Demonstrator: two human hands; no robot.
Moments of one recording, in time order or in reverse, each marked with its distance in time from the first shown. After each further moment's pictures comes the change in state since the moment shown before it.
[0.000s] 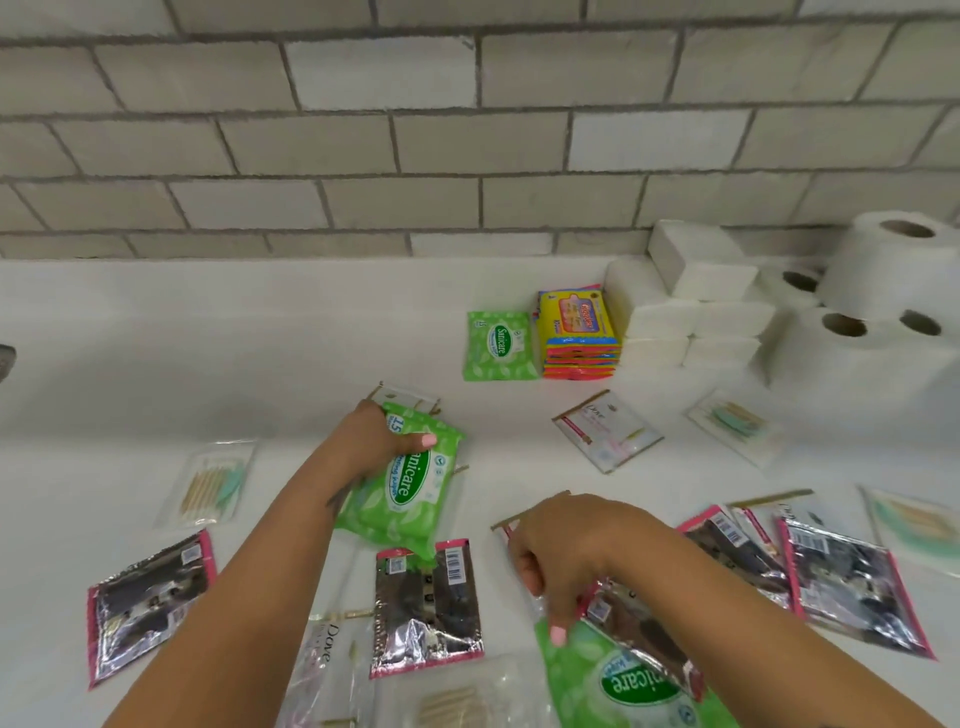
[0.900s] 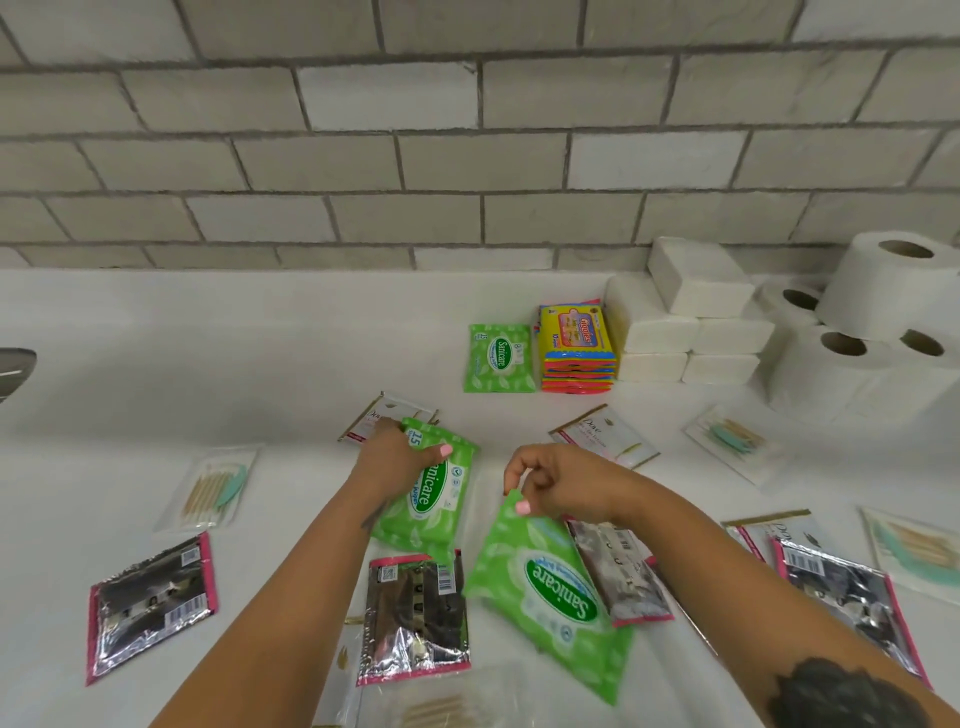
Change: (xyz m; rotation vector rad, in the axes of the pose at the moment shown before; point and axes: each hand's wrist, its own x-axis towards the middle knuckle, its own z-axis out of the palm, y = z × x) left_hand 0.012 0.001 0.027 -0.210 0.113 0.031; right_hand 0.031 0.058 -0.021 0.793 0.365 -0.200
